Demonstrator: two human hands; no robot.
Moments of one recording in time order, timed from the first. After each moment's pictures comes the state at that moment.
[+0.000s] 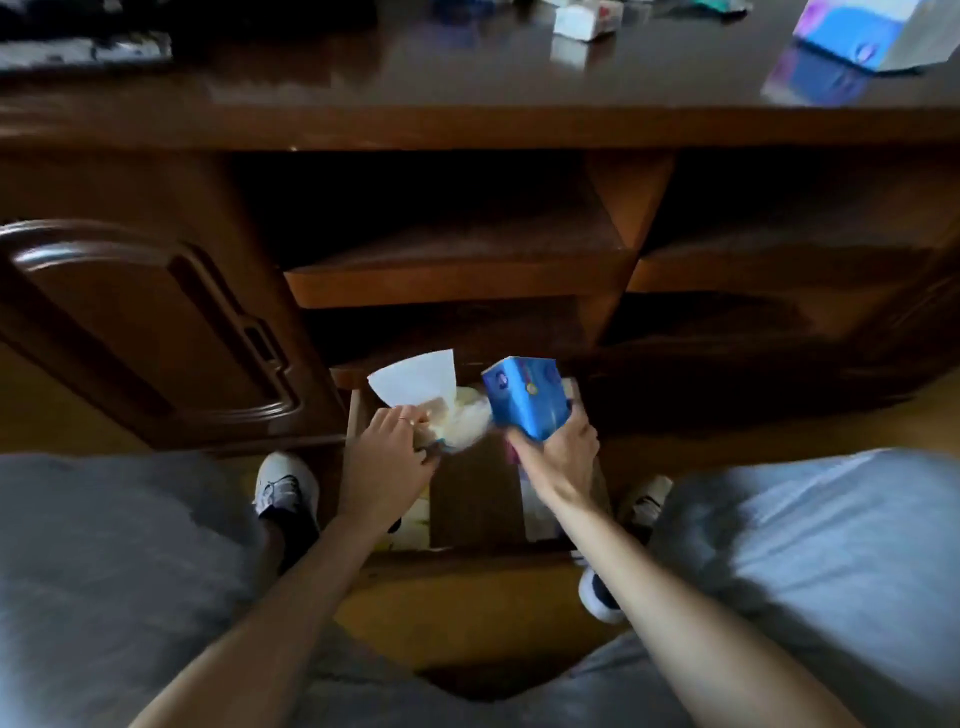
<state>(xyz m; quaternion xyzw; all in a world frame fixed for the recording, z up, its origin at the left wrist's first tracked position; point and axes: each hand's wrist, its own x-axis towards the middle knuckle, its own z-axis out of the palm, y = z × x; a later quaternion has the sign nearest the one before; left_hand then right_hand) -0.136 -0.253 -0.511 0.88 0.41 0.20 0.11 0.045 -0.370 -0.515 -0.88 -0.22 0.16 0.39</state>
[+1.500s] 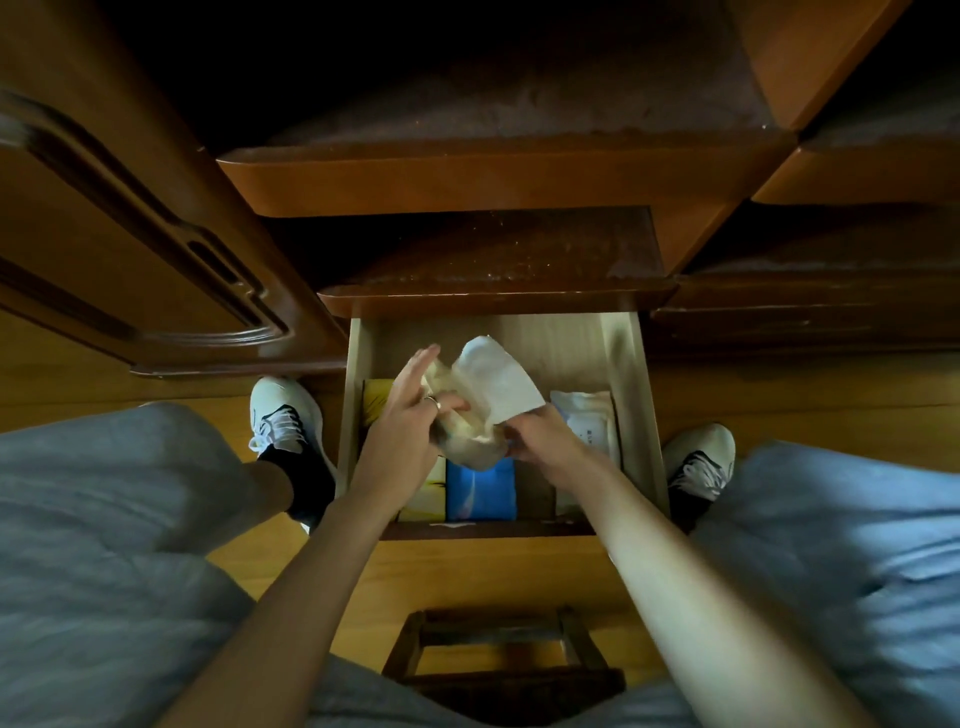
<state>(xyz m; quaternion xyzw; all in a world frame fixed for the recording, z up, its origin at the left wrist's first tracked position) -0.125 -0.233 -0.561 0.87 0.40 0.09 0.28 0.054 -0.309 -0.623 -0.64 -0.16 0.62 0.42</state>
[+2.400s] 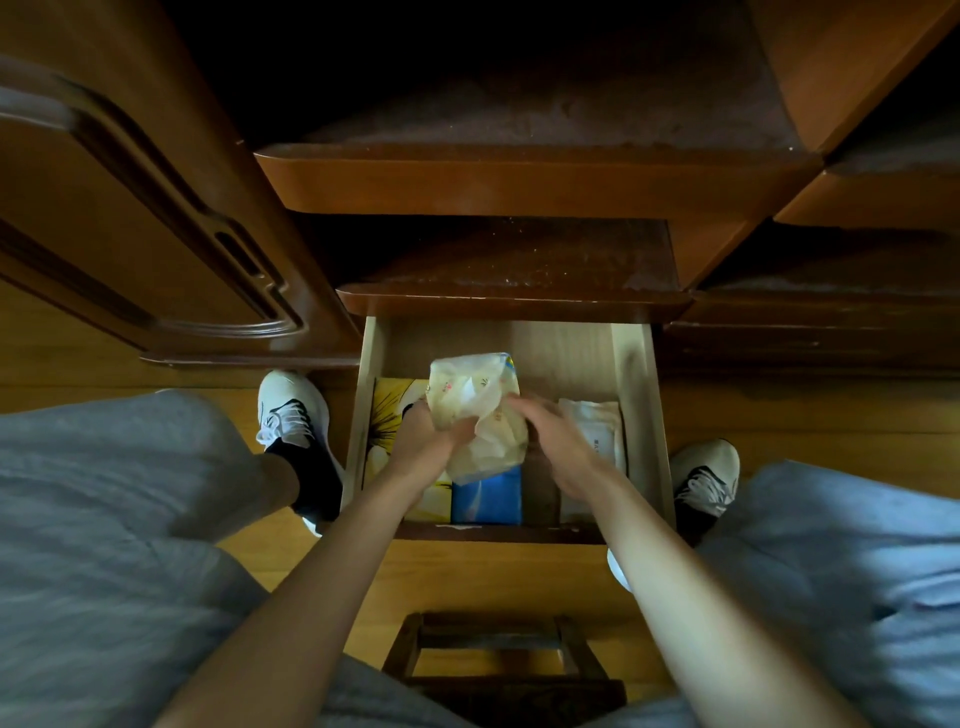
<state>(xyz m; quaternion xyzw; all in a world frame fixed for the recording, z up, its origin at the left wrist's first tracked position) -0.109 -0.228 -0.600 0.55 0.57 0.12 0.60 0.053 -0.313 -0.604 -0.63 -0.21 0.61 0.43</state>
